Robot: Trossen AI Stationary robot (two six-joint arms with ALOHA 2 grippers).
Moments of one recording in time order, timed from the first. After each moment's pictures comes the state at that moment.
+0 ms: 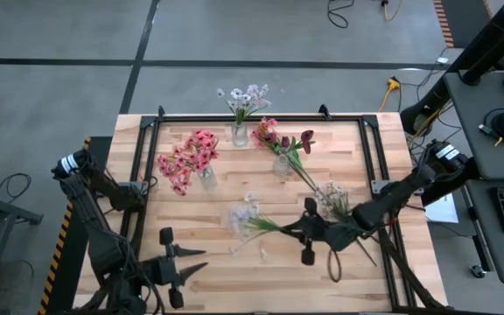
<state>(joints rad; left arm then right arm) -1.04 1.51 1.26 -0.54 -1.20 -0.50 0.57 1.45 0.74 0.29 0.62 0.29</state>
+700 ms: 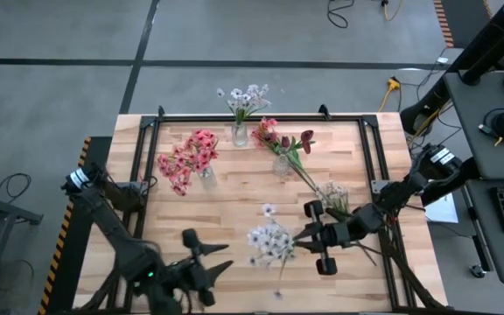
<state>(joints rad) -0.88 1.68 1.39 -0.45 -1.17 -0.28 0.59 1.53 0.58 1.35 0.33 -0.30</state>
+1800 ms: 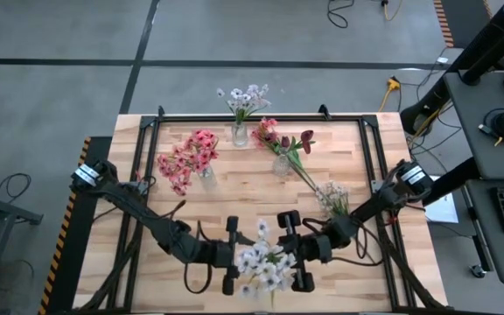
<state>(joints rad) -0.61 1.67 1.05 0.66 -0.55 0.22 0.53 1.84 1.00 1.52 0.12 -0.39</state>
